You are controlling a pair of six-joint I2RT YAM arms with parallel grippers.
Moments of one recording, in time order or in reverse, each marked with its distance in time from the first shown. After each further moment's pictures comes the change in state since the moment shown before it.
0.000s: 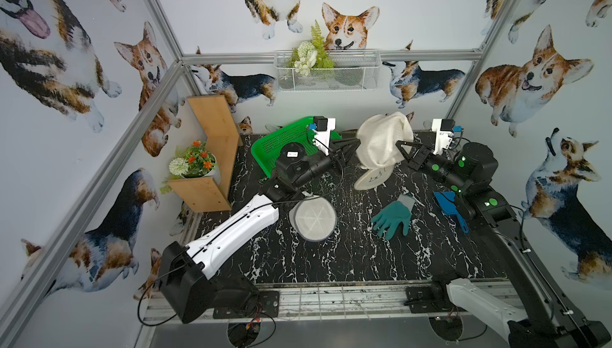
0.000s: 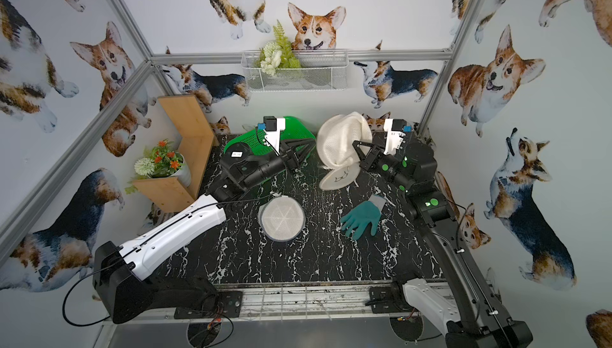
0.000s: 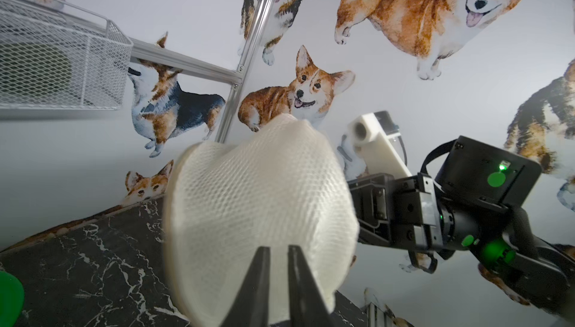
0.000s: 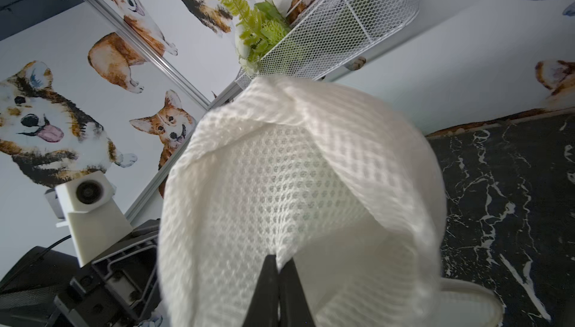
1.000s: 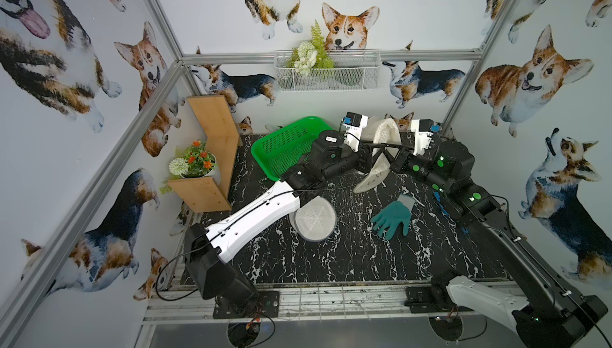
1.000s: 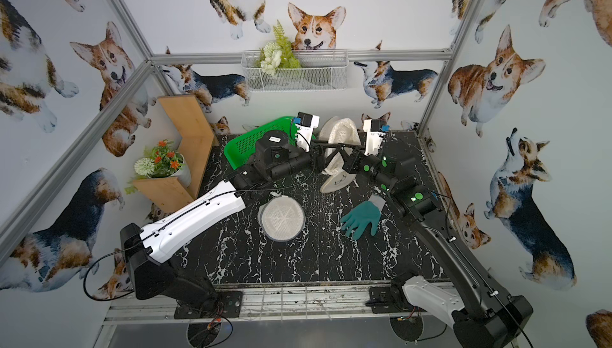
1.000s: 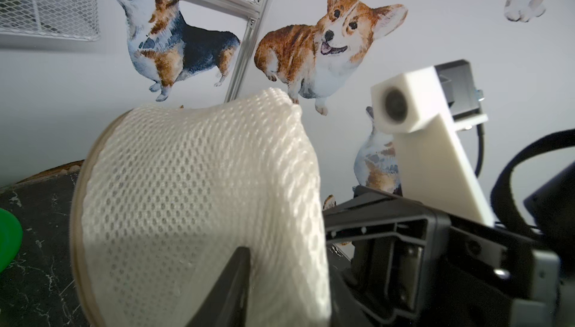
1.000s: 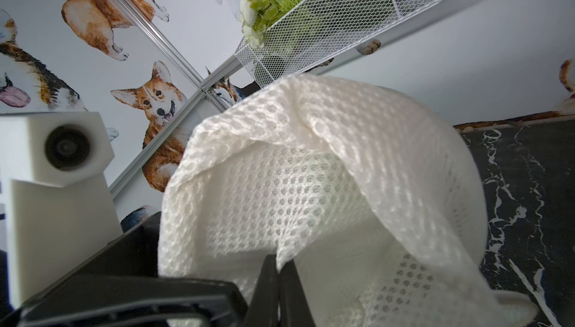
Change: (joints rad) left arm -0.142 0.186 0.322 -0.421 -0.170 0.033; right arm 0.204 0.064 0.040 -0.016 0.163 -0.089
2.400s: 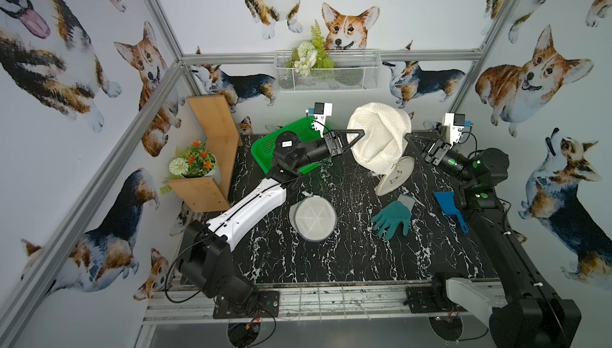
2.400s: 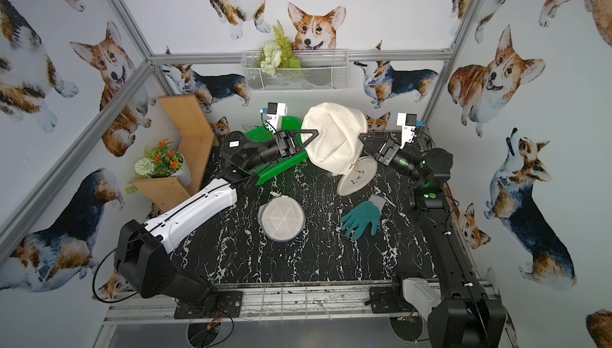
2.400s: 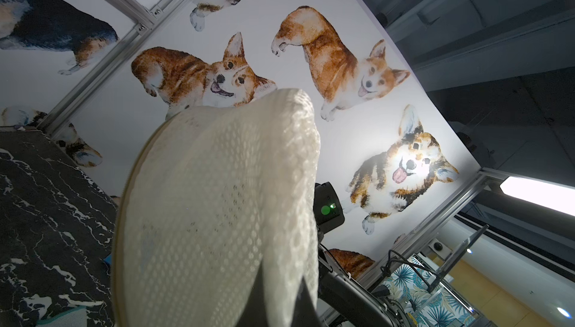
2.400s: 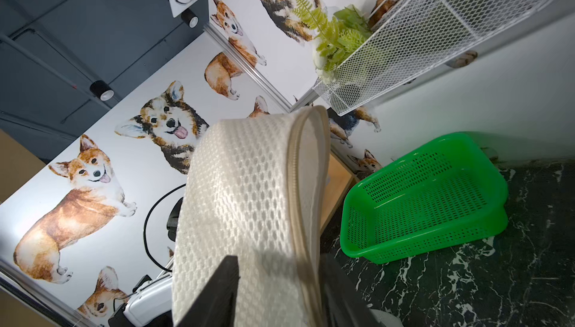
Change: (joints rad) left arm 0.264 -0.025 -0.260 0.764 0.579 -0.715; right arm -0.475 0.019 -0.212 0.725 -0.694 0.509
